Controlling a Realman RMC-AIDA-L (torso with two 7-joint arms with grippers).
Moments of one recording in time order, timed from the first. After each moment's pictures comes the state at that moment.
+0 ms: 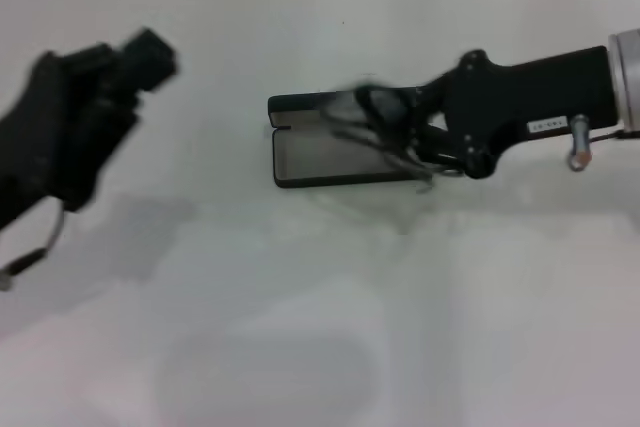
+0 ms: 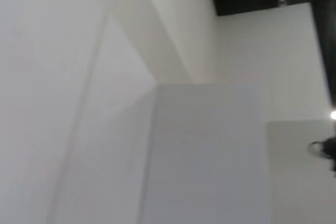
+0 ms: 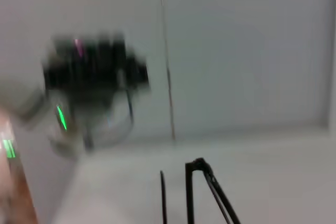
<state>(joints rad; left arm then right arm) -0.32 -1.98 1.35 0.35 0.77 2.03 -0.98 0.53 1.94 -1.47 -1.25 -1.66 -1.36 1.80</state>
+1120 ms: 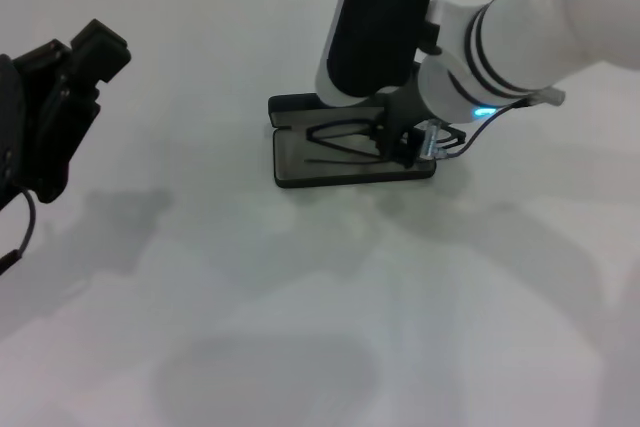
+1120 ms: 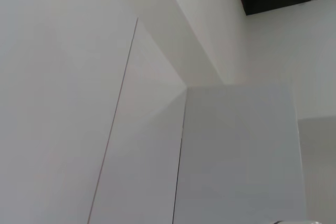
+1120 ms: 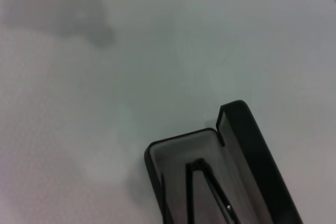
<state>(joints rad) -0.30 -1.98 1.28 0.29 0.77 2.03 -0.92 0.89 2.03 -1.98 -1.26 -2.62 -1.13 2.67</state>
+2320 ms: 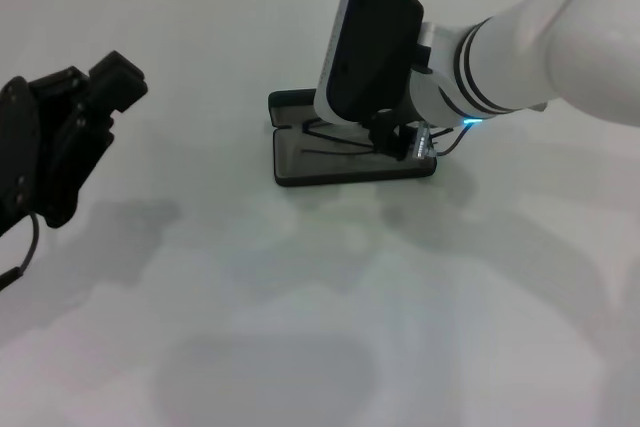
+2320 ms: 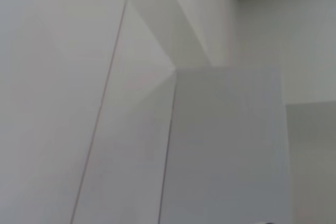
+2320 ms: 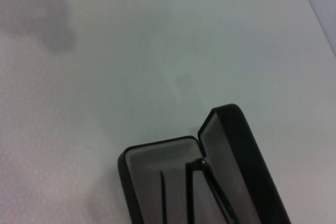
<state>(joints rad) -0.29 -1.97 1.26 0.30 0.85 2.03 -0.93 0.89 2.03 -2.07 -1.17 -2.67 -0.93 2.69</state>
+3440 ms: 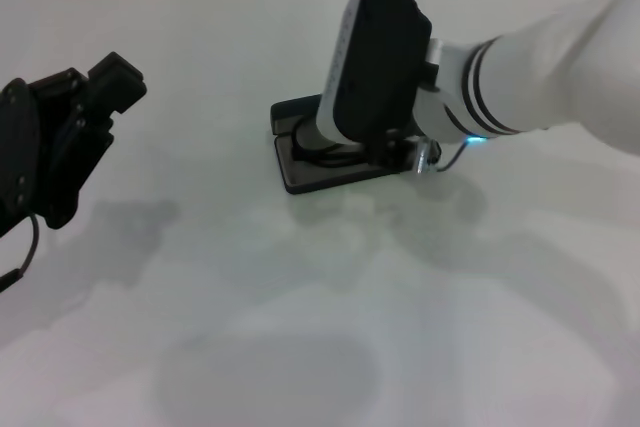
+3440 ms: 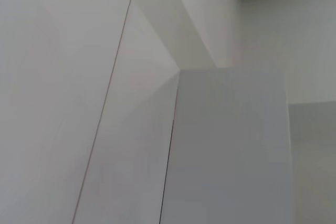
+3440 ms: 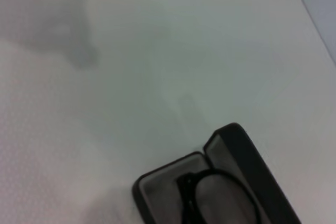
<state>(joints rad) -0.29 -1.97 1.25 0.29 0.85 2.03 -0.93 0.79 2.03 -2.09 -1.30 -2.70 -0.93 2.69</state>
